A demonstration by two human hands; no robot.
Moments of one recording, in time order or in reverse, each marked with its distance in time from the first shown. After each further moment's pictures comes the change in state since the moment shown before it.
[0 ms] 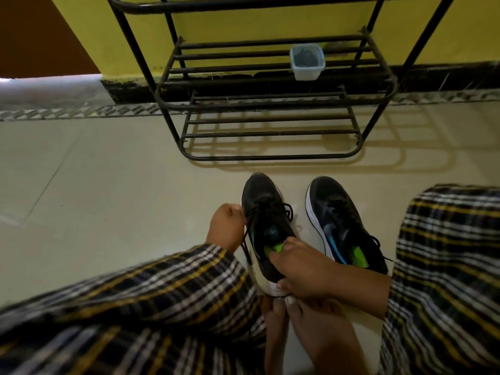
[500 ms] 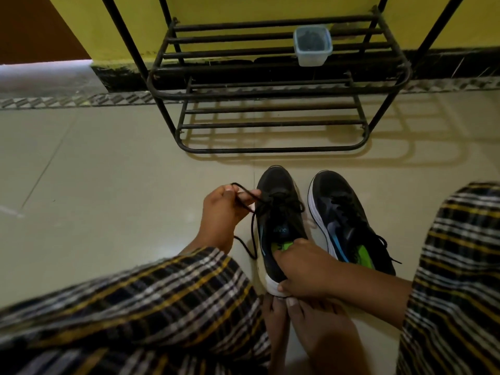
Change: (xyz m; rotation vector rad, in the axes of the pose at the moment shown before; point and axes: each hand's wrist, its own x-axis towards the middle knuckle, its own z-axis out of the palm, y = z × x) left_hand -0.001 0.023 -0.004 -0.616 -0.047 0.035; right_hand 0.010 0.007 0.004 0.021 -0.032 0.025
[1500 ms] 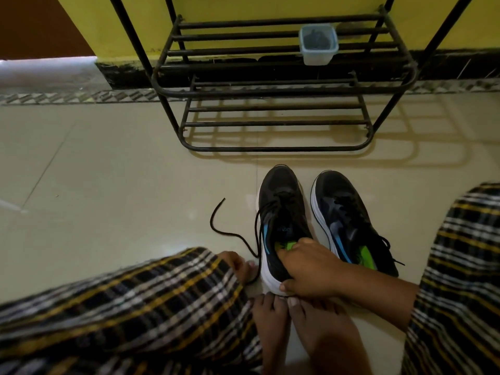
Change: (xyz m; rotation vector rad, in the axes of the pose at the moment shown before) left_hand -0.048 -0.049 -0.032 1.203 -0.202 -0.219; right_hand -0.004 0.001 -0.007 0.038 0.004 0.005
